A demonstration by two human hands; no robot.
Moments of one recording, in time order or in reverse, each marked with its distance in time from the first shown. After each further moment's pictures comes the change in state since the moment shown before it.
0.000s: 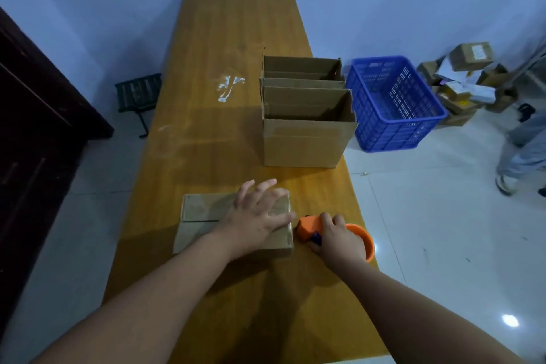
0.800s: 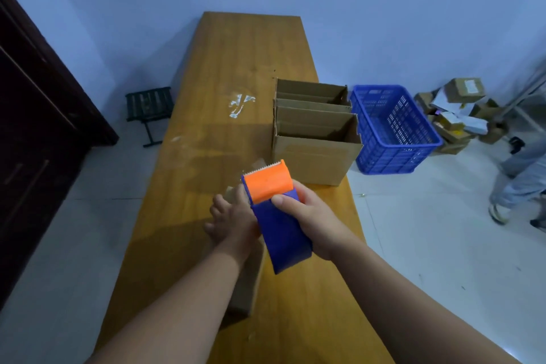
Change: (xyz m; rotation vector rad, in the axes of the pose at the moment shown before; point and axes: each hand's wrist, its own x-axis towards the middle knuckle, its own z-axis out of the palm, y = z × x) left_hand -0.004 -0.003 -0.015 -0.798 0.090 -1.082; right_hand -0.045 -0.090 -0.122 1.333 -0.398 -0.427
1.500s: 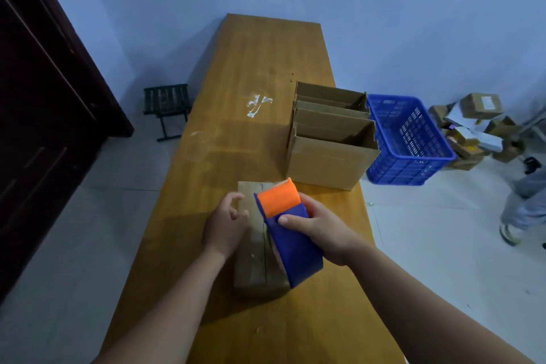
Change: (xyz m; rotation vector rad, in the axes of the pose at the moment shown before) left_hand 0.006 -0.063 -0.011 -0.506 0.051 0.194; right_hand 0.002 0.014 0.002 -0.124 -0.118 0.156
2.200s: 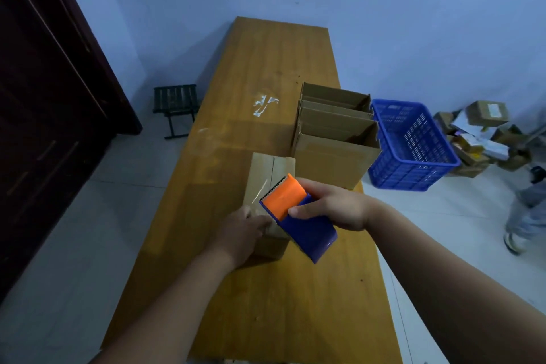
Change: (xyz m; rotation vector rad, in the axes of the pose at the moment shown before) left_hand -0.036 0.003 -0.005 0.599 -0.236 0.360; right_hand -0.003 -0.037 -0.019 -0.356 -0.249 0.085
